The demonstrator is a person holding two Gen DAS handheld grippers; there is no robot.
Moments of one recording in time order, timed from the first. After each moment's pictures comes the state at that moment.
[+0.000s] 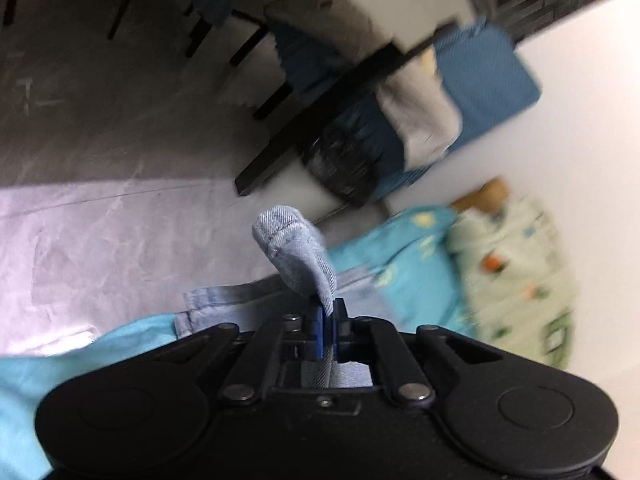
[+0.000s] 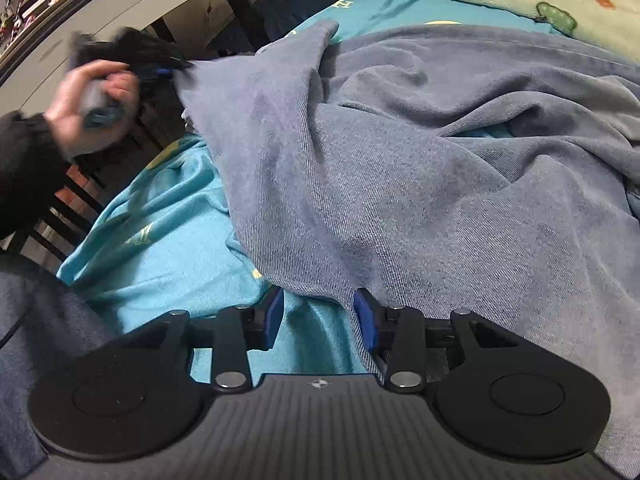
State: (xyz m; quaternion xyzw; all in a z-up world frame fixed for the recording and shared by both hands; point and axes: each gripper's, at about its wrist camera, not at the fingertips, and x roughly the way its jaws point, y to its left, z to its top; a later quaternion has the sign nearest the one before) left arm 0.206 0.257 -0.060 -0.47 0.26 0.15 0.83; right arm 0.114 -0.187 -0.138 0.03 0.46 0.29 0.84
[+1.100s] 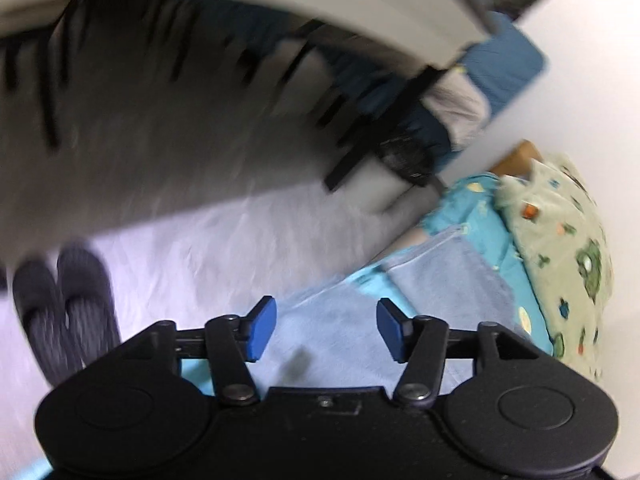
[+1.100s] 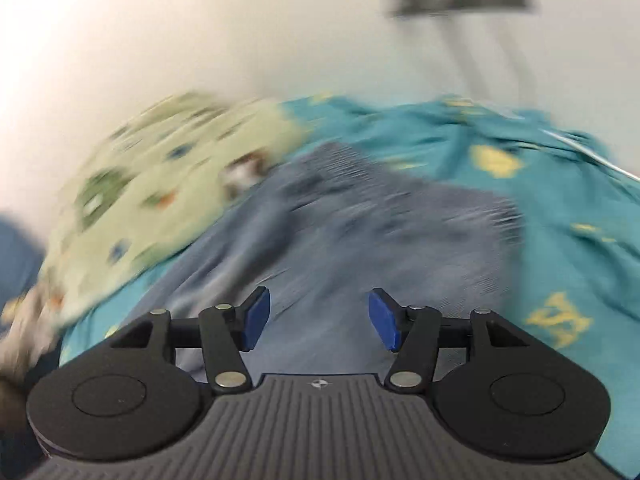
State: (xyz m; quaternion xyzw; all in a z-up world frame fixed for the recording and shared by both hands) left arm 0.012 0.305 -0.003 -0.35 0.34 0.16 0.86; right arm 0.045 -0.445 -0.075 0.36 0.25 -0.25 0.87
